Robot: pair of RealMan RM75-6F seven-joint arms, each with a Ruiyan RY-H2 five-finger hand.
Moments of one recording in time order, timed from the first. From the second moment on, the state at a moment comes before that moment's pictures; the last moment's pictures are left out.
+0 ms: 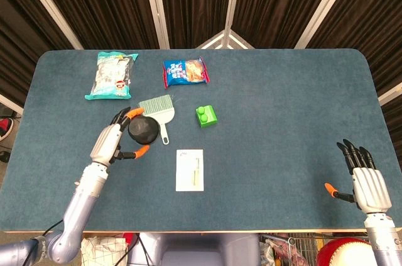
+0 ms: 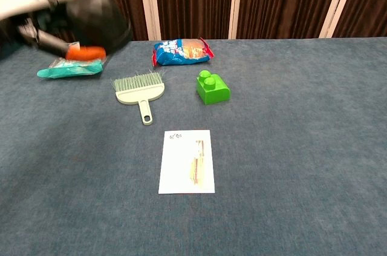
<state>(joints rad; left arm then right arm) -0.50 -1.43 -0.32 -1.92 1.15 1.18 0.03 0.12 -1.15 0.06 -1.59 -1.48 1.41 0.15</state>
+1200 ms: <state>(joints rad) -0.47 -1.29 -0.31 -2.15 1.21 1.25 0.10 0.12 -1.14 0.06 -1.60 -1.50 1.42 0.14</state>
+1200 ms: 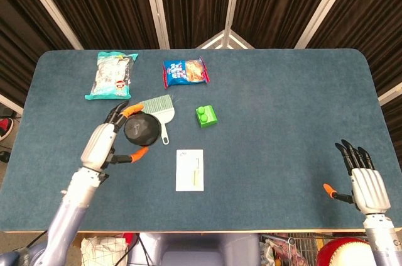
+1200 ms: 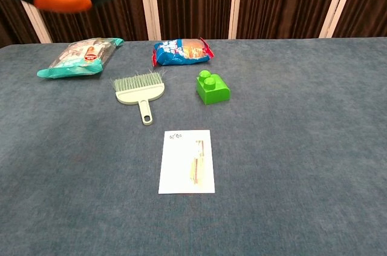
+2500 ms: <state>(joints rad) -0.51 -1.68 -0.15 -1.38 1.05 1.01 -0.04 0.13 -1.16 0.06 -1.59 -1.48 1.38 0.13</state>
